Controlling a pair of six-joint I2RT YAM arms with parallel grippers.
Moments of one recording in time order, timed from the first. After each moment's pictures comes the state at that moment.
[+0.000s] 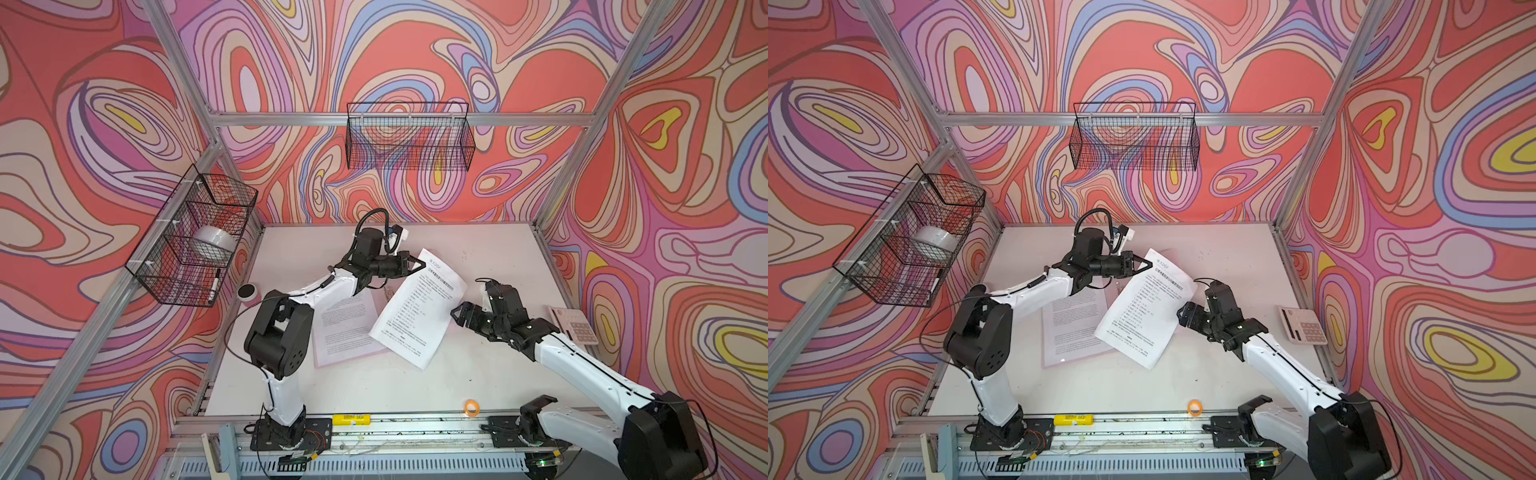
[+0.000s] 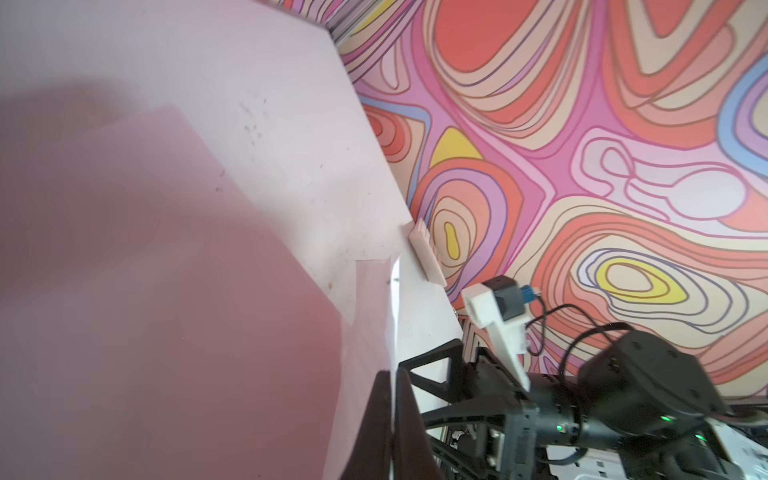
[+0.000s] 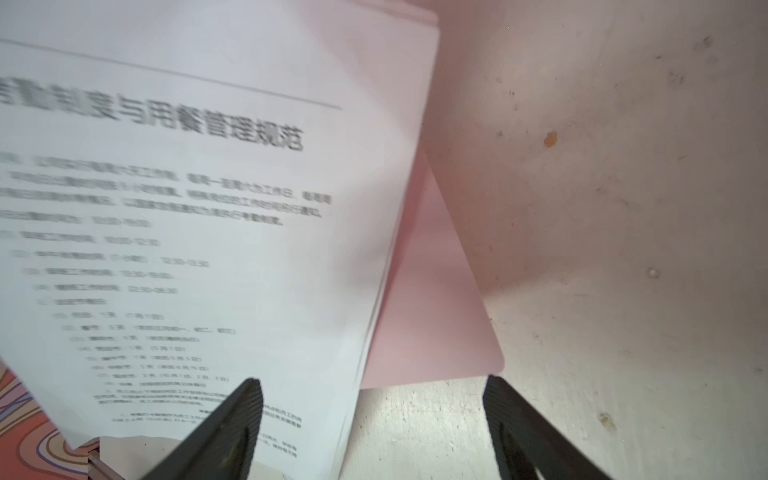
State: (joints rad) left arm -0.49 1.80 1.32 0.09 0.77 -0.70; right arm 0.36 1.09 0.62 -0.34 -0.18 0.71
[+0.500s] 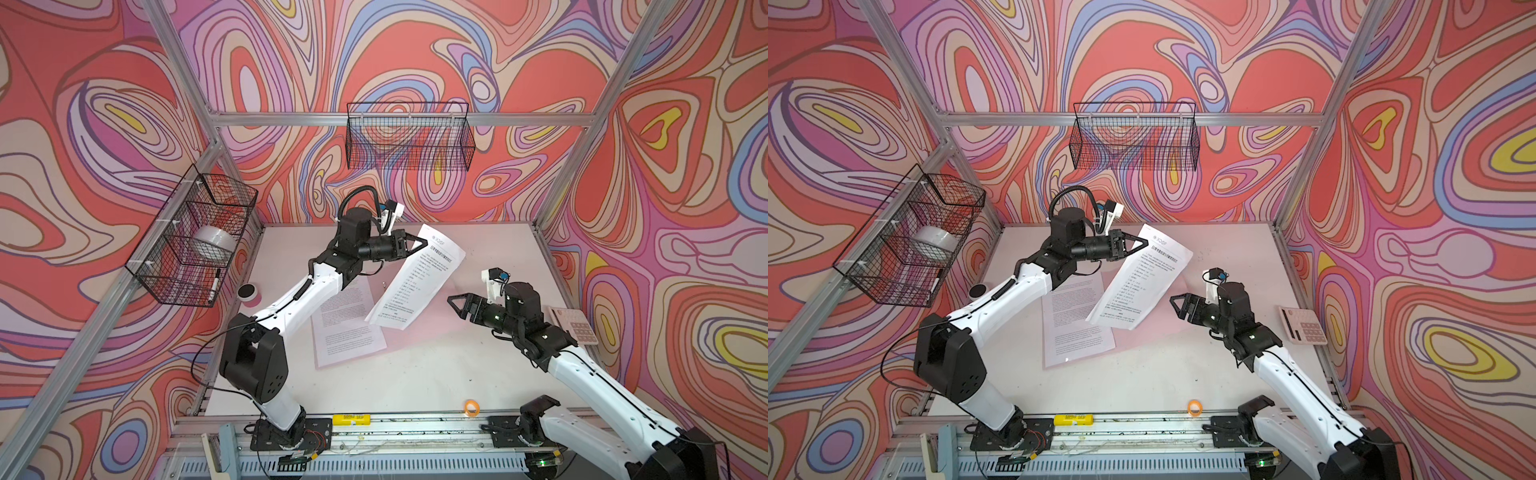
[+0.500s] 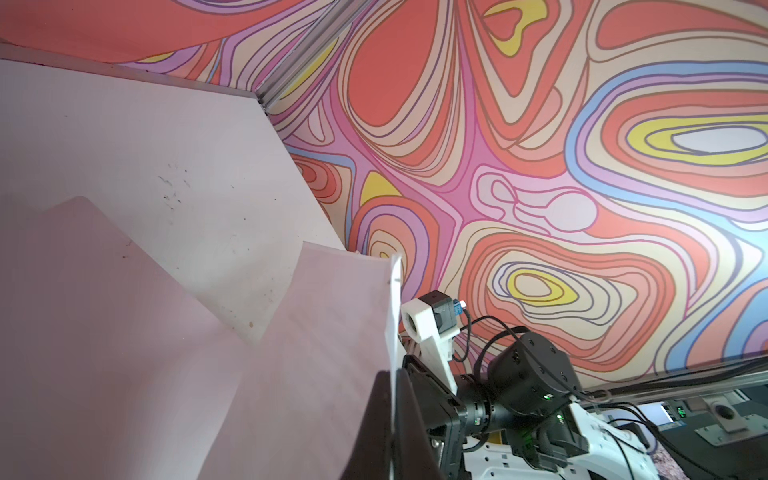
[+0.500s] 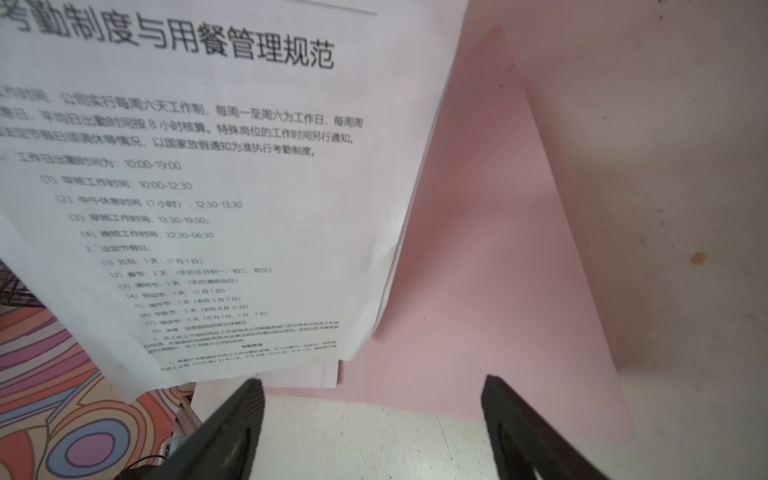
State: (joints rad) left arm -0.49 1.63 1.41 0.02 0.80 -0.82; right arm 0.36 0.94 0.63 -0.20 -0.33 0.66
